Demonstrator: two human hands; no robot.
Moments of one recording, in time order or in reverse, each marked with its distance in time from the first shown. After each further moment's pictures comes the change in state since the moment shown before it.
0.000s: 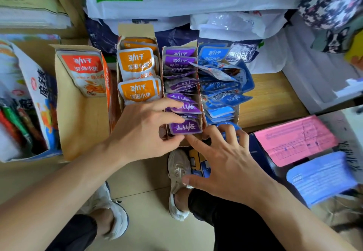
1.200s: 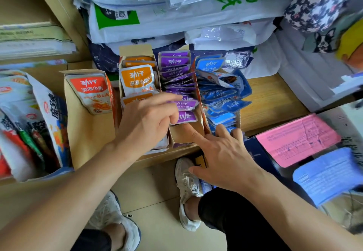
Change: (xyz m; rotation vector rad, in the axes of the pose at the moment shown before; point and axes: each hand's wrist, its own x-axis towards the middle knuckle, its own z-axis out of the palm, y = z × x) left_hand 0.025 -0.005 -0.012 0.034 0.198 0.053; right_hand 0.024 -0.006 -0.004 0.064 0.055 0.025
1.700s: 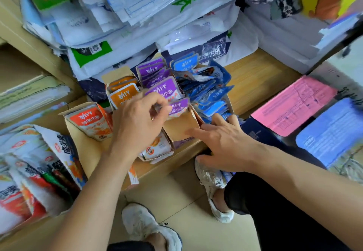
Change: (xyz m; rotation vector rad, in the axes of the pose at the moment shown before) left_hand 0.031 0.009 -0.021 0.155 -0.118 -0.153; right_hand -0.002 0.010 0.005 0.127 0.070 -0.038
